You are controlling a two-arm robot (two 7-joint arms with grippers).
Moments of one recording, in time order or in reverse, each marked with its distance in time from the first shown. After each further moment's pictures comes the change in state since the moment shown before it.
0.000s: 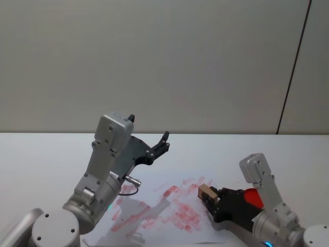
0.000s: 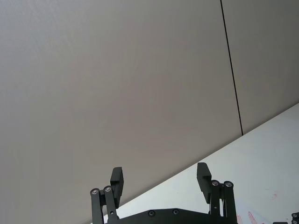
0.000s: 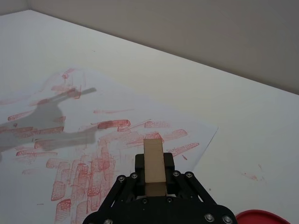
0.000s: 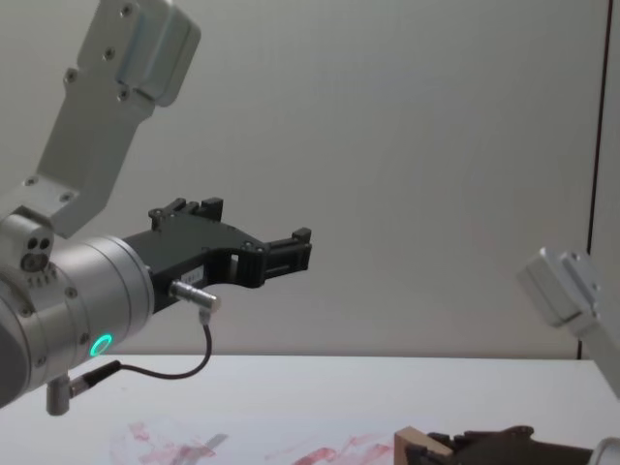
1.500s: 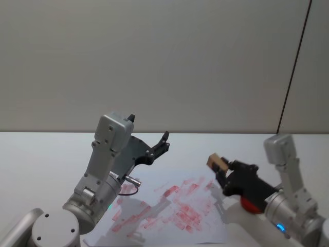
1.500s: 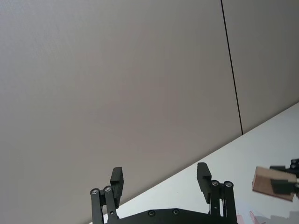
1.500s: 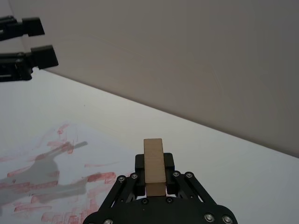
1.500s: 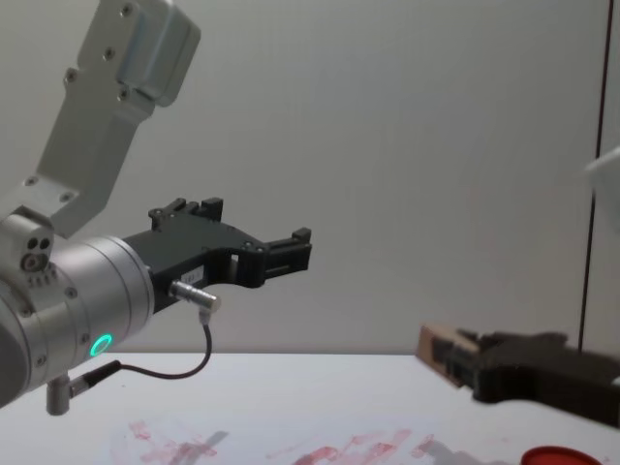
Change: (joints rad) left arm 0.000 0.000 0.000 0.000 0.000 0.000 0.000; right arm -0.025 0.034 0.031 -0.112 0.080 -0.094 -0.054
